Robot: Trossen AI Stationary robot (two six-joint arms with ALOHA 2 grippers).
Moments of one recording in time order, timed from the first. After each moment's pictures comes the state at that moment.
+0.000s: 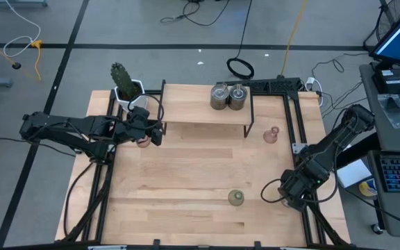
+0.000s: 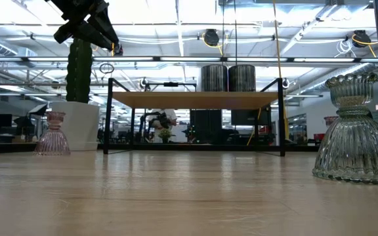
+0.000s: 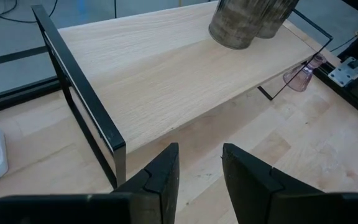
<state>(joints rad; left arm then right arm) -0.07 1.01 0.95 -0.68 -0.61 -0.82 0.78 1.18 0.94 -1.31 -0.49 1.42</state>
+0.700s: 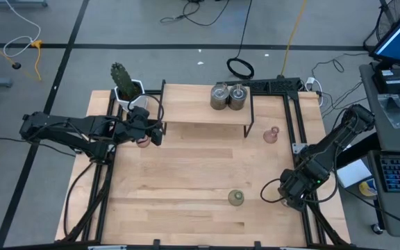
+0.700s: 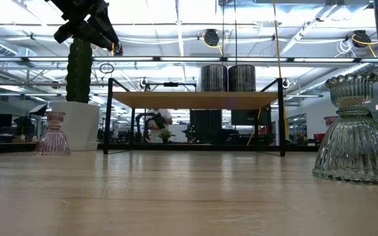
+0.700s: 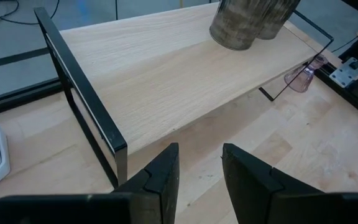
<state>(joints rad) -0.07 1.01 0.95 -0.68 -0.61 -0.81 0.78 1.18 0.94 -1.30 -0.47 1.43</state>
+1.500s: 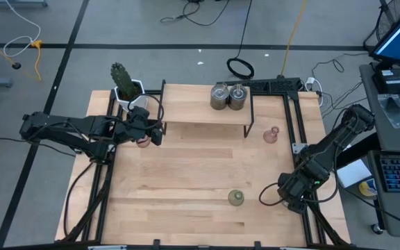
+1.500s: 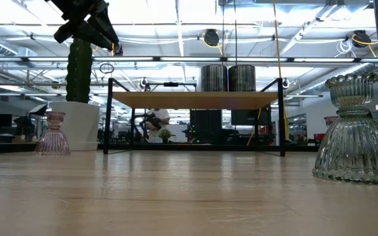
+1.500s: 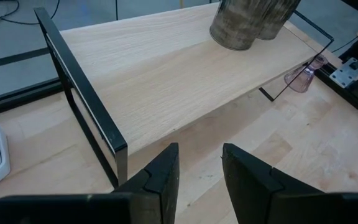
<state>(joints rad) -0.07 1.01 0.95 -0.68 -0.61 -0.81 0.78 1.18 0.94 -1.22 -0.47 1.32</state>
